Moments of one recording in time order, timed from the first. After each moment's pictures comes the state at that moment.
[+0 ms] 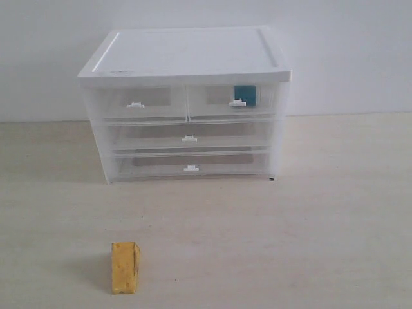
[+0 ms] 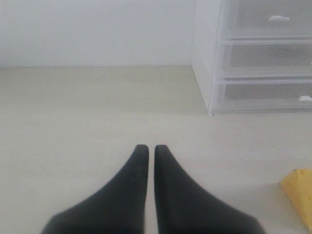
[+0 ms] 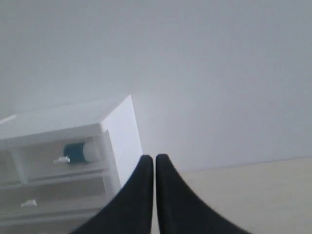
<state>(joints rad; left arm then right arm) -0.01 0.00 0.00 0.07 0.31 -0.03 0.25 0.38 -0.01 0.25 -0.47 -0.08</state>
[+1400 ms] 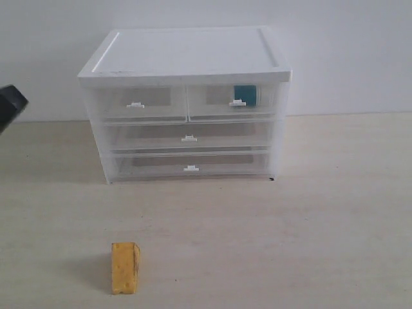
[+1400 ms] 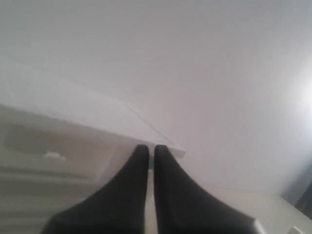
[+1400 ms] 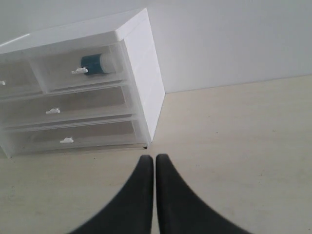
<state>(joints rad) -0.01 1.14 -0.24 0.64 -1.14 -0.94 0.25 0.20 -0.01 0.25 0.00 -0.06</state>
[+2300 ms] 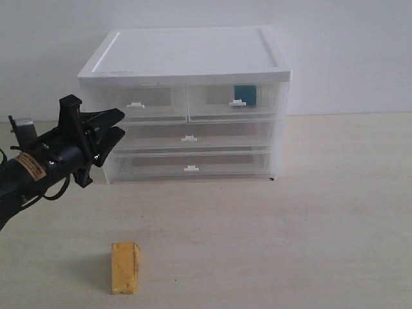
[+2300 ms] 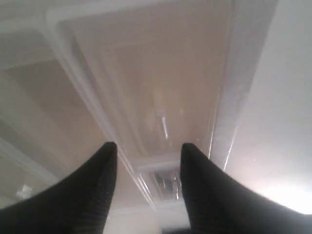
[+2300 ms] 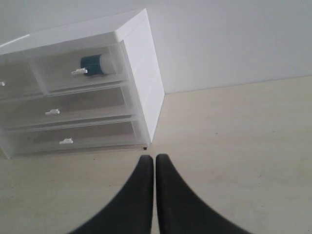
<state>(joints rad) -0.15 1.97 -0.73 0.50 -1.21 -1.56 0.25 0.20 -0.01 0.25 0.00 -0.06</state>
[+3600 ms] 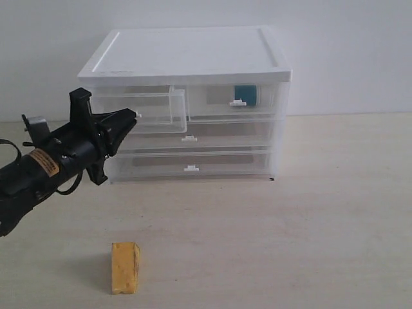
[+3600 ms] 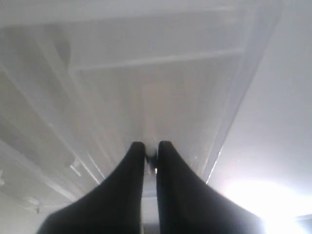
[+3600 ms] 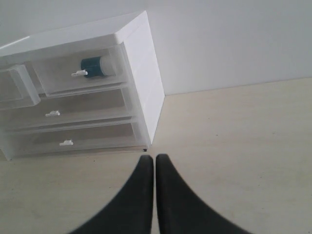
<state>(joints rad) -0.21 1.97 -0.74 0.45 -1.20 -1.63 0.25 0.20 -0.01 0.25 -0.01 -0.06</state>
